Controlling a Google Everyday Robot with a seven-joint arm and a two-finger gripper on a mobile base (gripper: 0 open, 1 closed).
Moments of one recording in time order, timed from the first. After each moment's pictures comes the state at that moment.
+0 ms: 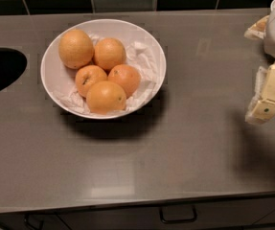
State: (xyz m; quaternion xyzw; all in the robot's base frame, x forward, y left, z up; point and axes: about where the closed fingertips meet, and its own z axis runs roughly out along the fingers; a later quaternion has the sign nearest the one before) arm 0.439 -0.214 0.985 -0.60 0.78 -0.04 0.17
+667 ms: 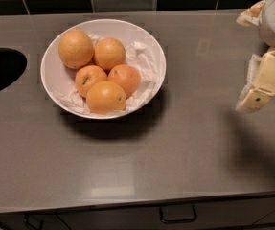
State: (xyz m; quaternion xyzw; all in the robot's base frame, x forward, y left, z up) arm 0.448 -0.193 1.006 -0.61 0.76 -0.04 0.22
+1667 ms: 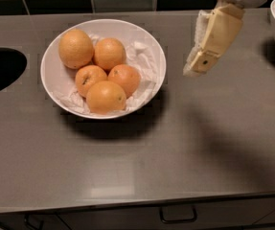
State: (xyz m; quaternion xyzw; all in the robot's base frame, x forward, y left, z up) arm 0.472 -0.086 1.073 -0.69 0.64 -0.03 0.34
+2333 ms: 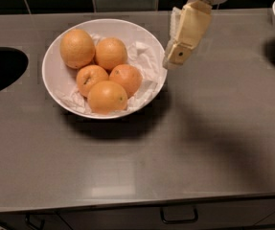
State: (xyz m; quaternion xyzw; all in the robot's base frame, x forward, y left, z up) arm 0.503 -0.056 1.061 -0.70 0.64 0.00 0.32
